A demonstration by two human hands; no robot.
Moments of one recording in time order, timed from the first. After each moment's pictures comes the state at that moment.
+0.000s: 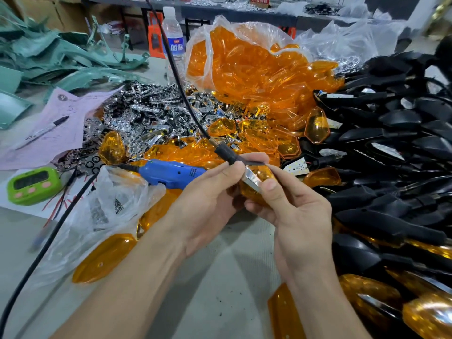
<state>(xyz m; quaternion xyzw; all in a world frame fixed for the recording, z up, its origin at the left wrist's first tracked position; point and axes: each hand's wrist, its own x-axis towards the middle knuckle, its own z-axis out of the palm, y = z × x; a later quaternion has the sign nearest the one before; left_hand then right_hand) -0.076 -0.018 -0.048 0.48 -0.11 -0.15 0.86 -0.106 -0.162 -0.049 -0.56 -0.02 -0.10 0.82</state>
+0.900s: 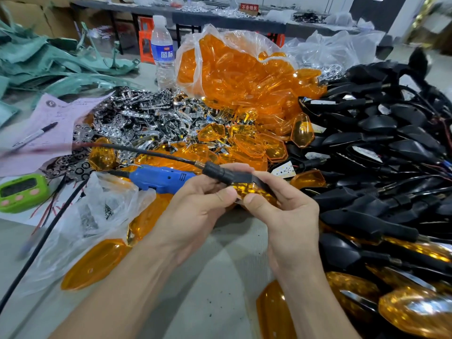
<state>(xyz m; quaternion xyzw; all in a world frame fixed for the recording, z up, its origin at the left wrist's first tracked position) -0.089 -0.020 -0.048 0.53 -0.08 -0.10 0.84 -0.097 -0.174 -0.062 -0.60 -0.01 -0.11 0.79</state>
